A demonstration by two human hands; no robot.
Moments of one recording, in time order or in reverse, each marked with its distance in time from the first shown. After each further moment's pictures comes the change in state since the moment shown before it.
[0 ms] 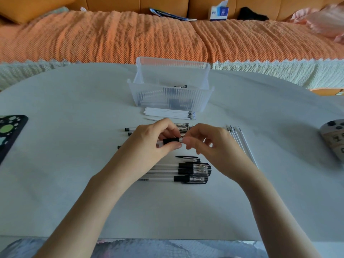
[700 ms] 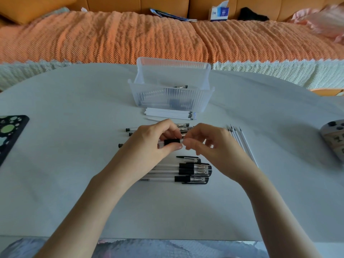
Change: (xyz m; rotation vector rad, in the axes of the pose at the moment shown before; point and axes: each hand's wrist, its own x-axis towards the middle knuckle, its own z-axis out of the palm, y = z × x) left_hand 0.000 0.000 0.000 0.014 0.003 0.008; right_hand -0.001 0.000 -0.001 -0.013 -0.004 -0.006
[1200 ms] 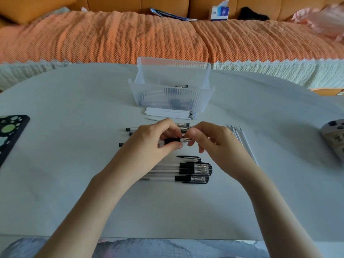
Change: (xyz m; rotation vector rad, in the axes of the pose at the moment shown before) left_hand -0.001 -0.001 0.000 0.005 0.005 -0.013; right_hand 0.000 -0.002 -0.001 0.024 0.041 0.023
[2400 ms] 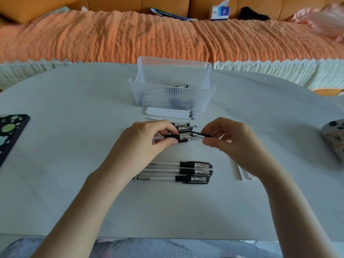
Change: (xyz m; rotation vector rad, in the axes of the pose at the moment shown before) left_hand 0.000 -0.006 -0.008 0.106 0.053 -0.044; right_hand 0.000 0.017 -0.025 -0.029 0.047 0.070
